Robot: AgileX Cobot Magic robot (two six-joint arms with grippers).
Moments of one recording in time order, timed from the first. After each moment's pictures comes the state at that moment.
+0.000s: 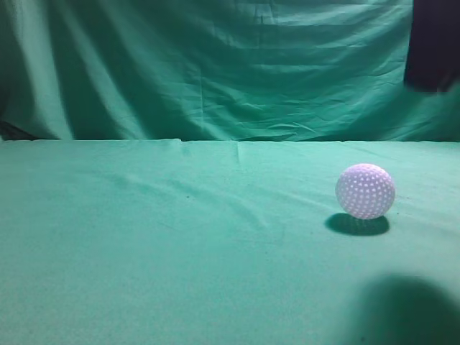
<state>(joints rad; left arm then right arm) -0.03 0.27 -0.33 -0.44 0.48 0.71 0.64 1.32 -0.81 -0.03 0.77 -0.11</state>
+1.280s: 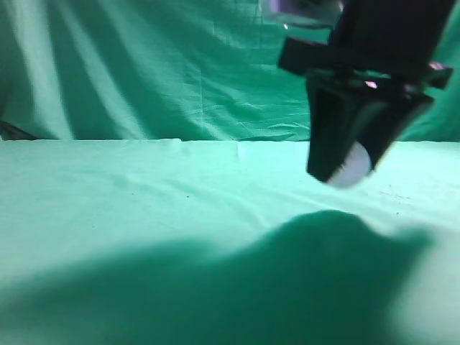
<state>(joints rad) -0.03 0.27 -0.33 -0.43 0.47 0.71 0.65 1.66 -0.93 0.04 0.60 -0.10</state>
